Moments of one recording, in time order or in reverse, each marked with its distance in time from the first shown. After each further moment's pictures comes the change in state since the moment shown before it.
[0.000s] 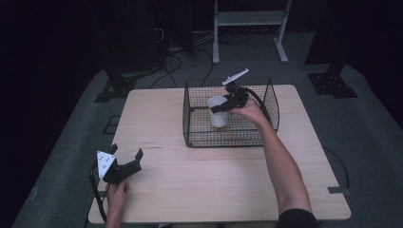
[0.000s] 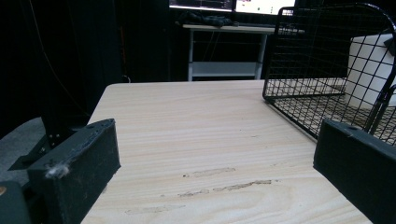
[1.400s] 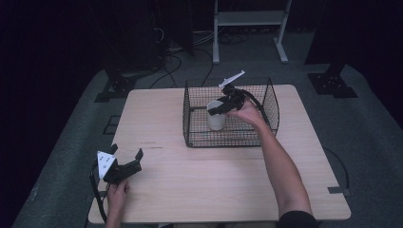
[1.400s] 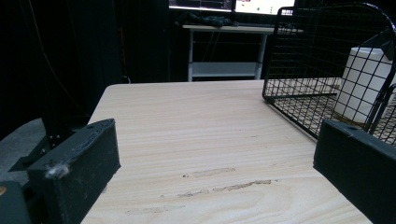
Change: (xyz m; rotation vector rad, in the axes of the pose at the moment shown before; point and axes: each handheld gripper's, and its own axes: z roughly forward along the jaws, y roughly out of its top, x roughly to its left) left arm 0.000 0.000 0.000 -0.001 -0.001 0.004; right arm 0.010 0.001 0.008 0.016 -0.013 -0.019
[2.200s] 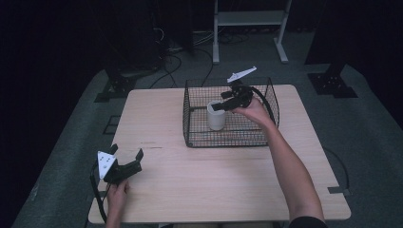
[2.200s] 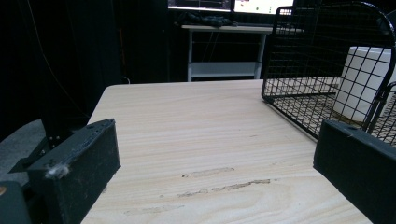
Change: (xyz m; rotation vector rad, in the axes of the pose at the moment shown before) left arm -0.001 0.000 0.000 -0.001 -0.002 0.009; right arm 0.012 0.000 -0.041 -0.127 0.015 -0.009
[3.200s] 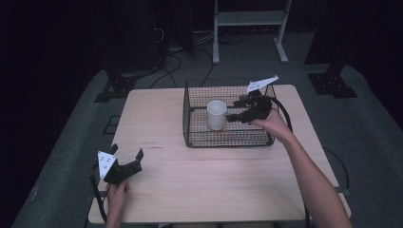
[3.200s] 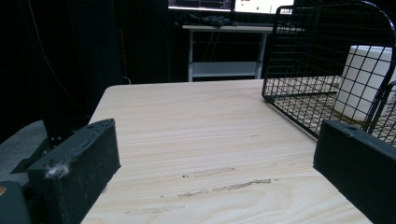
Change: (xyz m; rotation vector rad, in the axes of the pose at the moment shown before) left arm 0.000 0.000 0.000 0.001 0.001 0.006; right arm 0.031 -0.035 -0.057 -0.040 0.055 -0.024
